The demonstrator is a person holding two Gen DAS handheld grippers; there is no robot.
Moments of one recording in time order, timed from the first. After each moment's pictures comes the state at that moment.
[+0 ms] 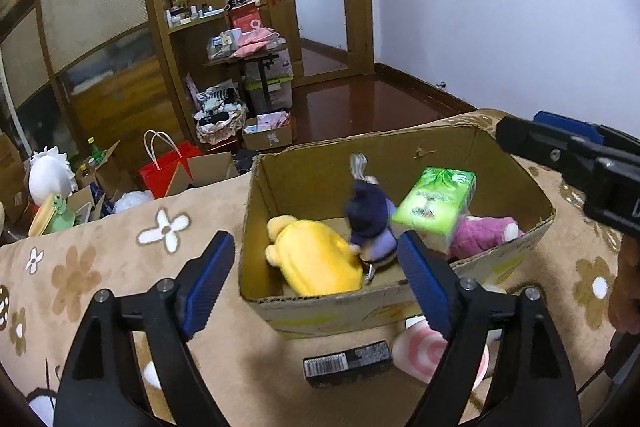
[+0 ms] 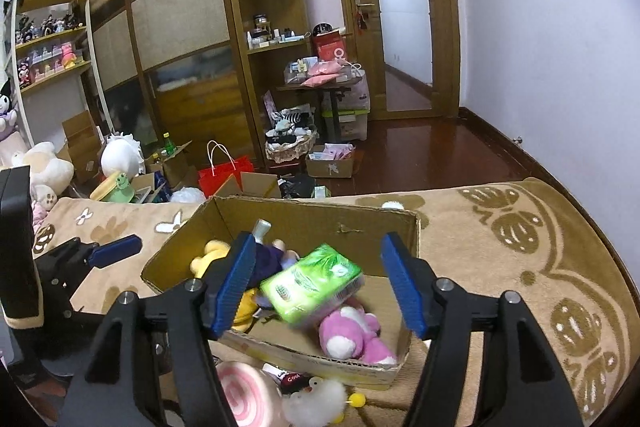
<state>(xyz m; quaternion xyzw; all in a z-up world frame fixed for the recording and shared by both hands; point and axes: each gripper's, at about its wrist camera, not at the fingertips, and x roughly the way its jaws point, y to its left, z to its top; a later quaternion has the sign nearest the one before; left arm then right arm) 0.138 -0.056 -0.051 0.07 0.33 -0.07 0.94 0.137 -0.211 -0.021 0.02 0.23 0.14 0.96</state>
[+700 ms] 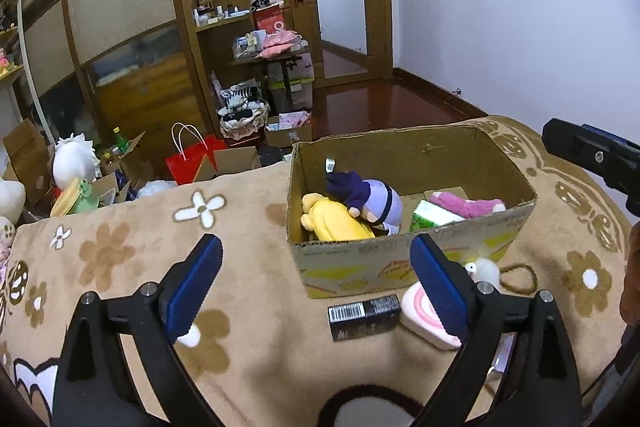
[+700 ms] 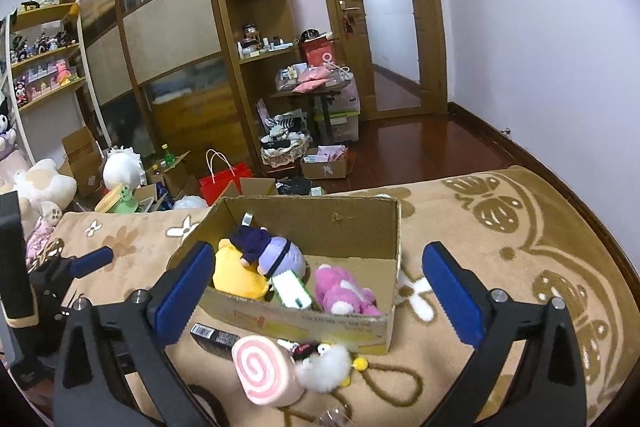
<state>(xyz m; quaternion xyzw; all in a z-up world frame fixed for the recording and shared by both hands) 0.083 -0.038 -0.028 0.06 0.32 -0.04 0.94 0.094 -0.226 -0.005 0.05 0.23 0.12 0.96</state>
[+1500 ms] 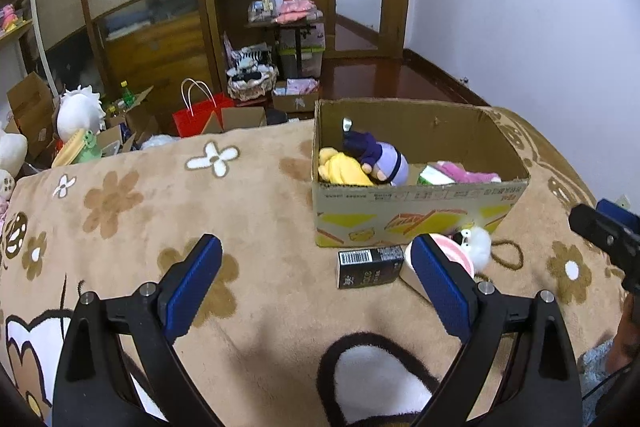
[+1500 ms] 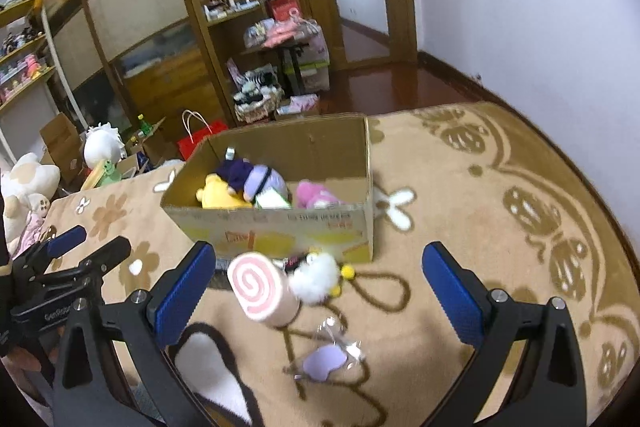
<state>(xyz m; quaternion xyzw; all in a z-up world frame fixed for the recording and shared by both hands) 0.059 -0.011 -0.026 0.01 0.39 -0.03 0.92 0.049 -0.238 -0.031 0.07 0.32 0.08 0.94</state>
